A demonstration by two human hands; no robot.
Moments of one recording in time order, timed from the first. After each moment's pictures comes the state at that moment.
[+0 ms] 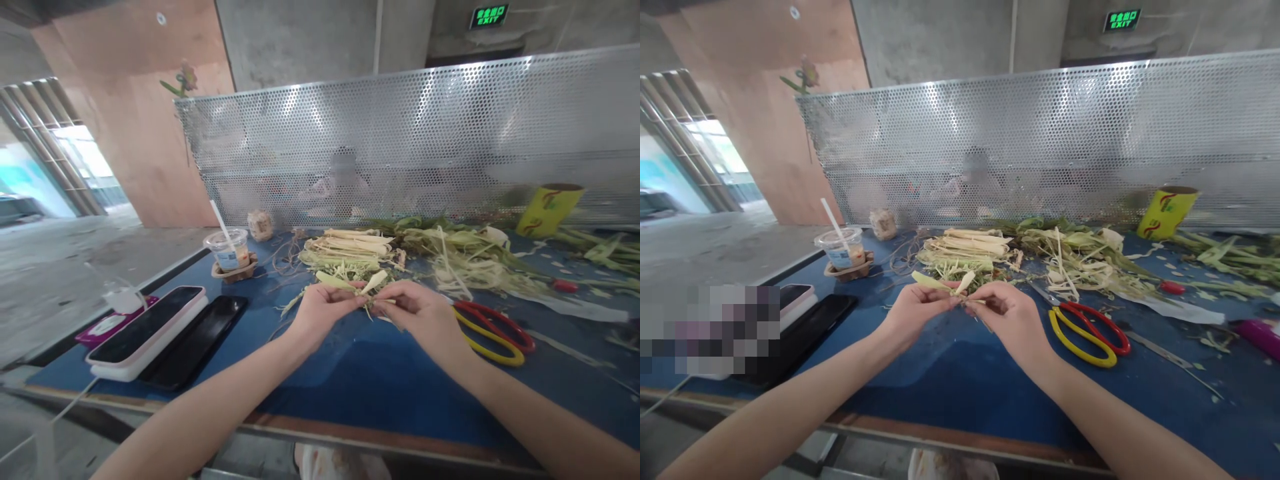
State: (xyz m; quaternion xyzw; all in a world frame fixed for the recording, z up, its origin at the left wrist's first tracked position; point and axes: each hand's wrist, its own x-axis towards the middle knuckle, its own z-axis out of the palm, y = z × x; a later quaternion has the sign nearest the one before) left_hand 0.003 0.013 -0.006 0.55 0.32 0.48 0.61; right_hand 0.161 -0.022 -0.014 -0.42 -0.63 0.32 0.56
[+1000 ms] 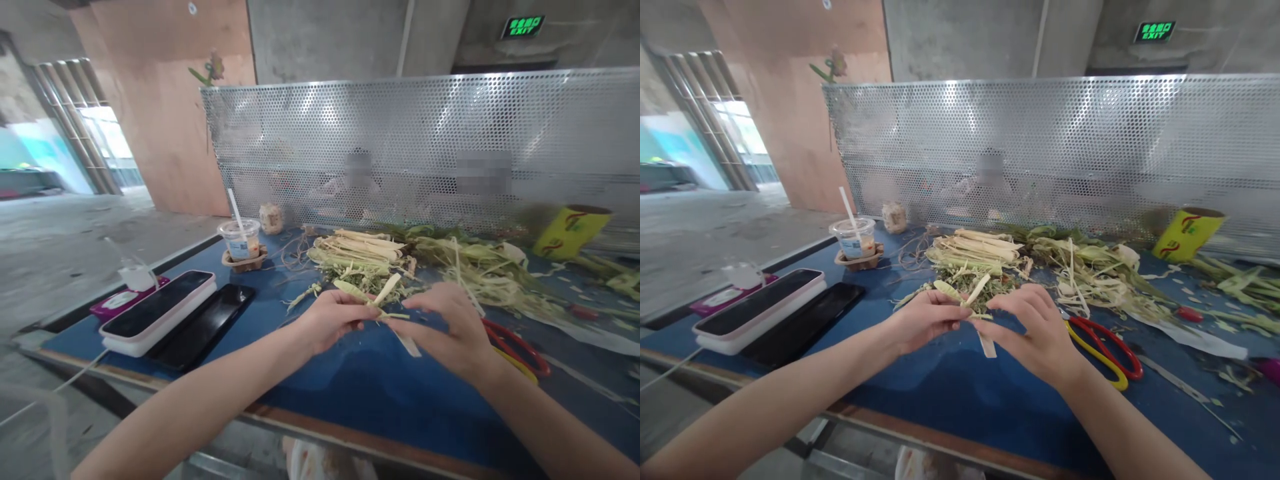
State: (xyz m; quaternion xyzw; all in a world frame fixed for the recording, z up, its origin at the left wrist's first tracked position) left_hand 0.000 0.010 -0.004 0.44 0.34 0.39 0.74; right_hand 0.188 -0.017 -0.010 -0.28 -0.81 -0.21 0.47
